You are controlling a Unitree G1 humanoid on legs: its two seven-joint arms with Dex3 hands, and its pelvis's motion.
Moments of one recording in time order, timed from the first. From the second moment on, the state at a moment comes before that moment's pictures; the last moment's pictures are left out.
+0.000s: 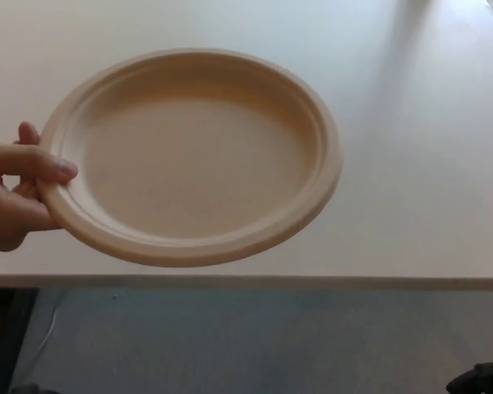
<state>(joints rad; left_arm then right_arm) 0.02 0.58 -0.14 0.75 0.23 -0.22 -0.20 -0.26 -0.46 0.21 1.10 -0.29 -0.20 0.10</state>
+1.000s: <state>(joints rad) 0.49 0.45 -0.04 -0.07 0.23 -0.61 -0.10 -0.23 -0.45 0.23 1.13 -0.31 -0.24 0.11</state>
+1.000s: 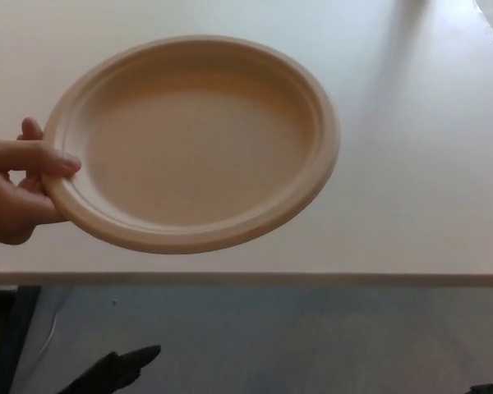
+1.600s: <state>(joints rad) 0.46 0.34 0.09 -0.71 0.21 -0.83 -0.06 -0.24 -0.46 0.23 1.15 -0.31 -0.24 0.11</state>
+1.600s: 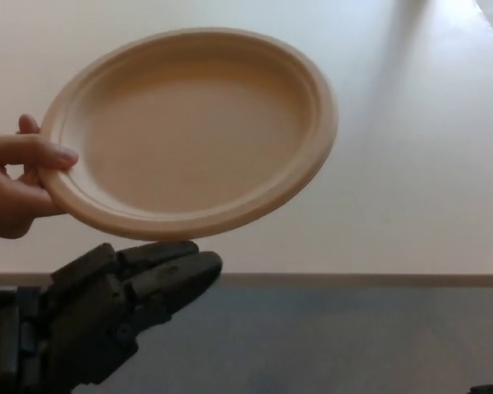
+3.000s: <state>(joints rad) 0.03 0.37 0.25 -0.66 0.43 -0.68 -0.11 -0.30 -0.48 0.23 1.16 -0.31 -0.26 0.13</state>
